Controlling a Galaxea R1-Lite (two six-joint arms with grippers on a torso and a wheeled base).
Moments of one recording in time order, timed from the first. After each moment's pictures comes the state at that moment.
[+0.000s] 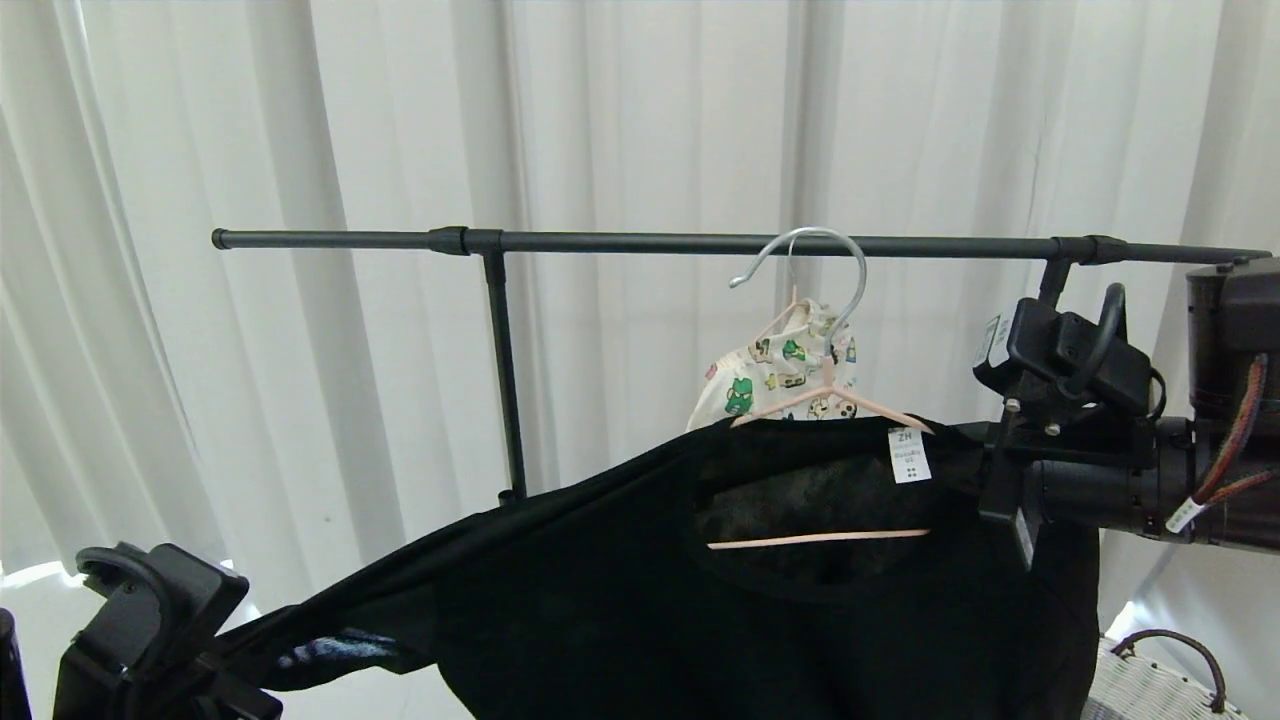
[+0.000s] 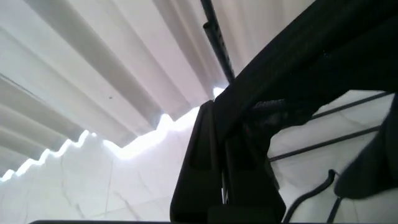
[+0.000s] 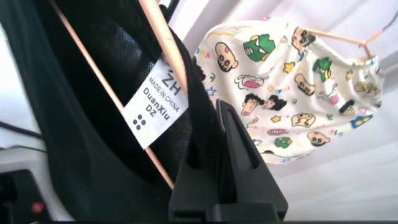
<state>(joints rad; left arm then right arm) -0.19 1.14 -0.06 -0.64 0.06 0.38 0.61 1.42 -0.85 -0.20 0.27 -0.44</state>
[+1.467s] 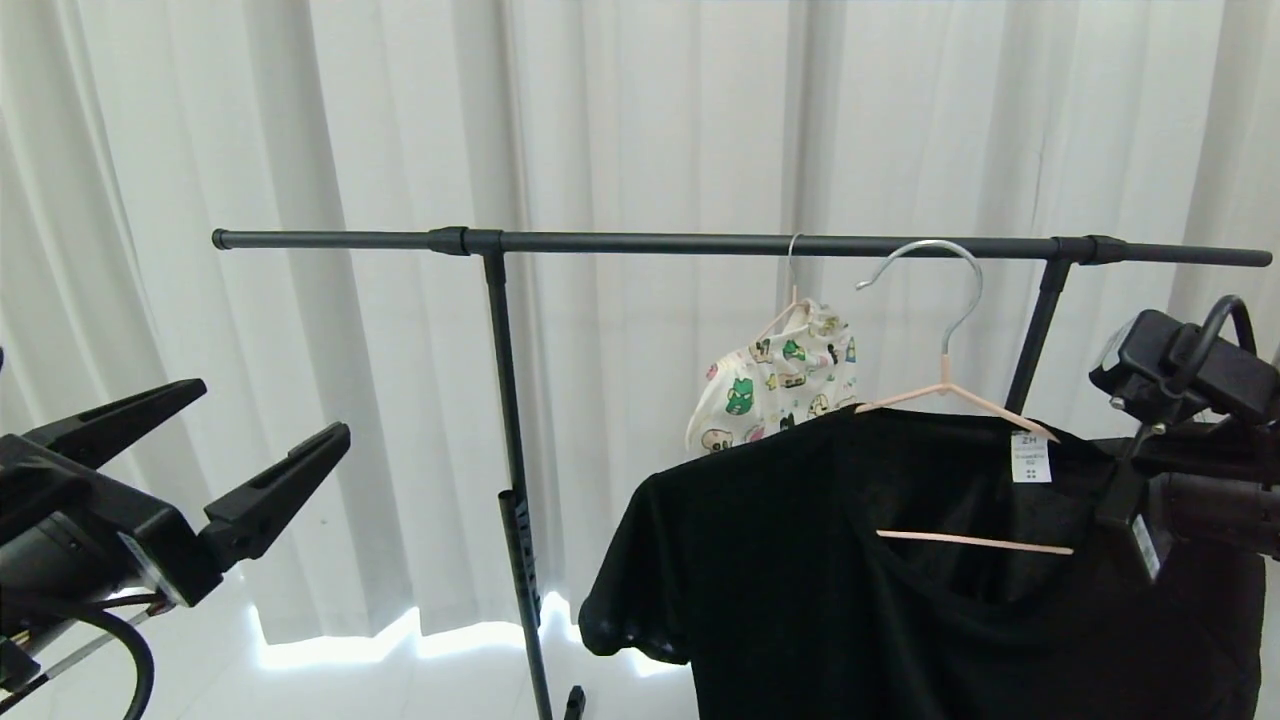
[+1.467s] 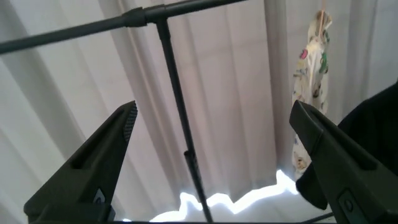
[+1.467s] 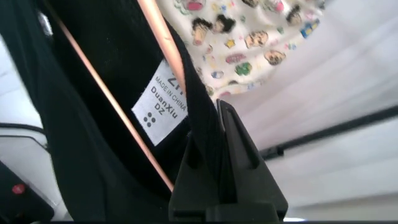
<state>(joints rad) -0.25 1.01 -0.38 -0.63 -0.04 0.16 0.43 1.27 -0.79 -0.03 0.13 -0.44</state>
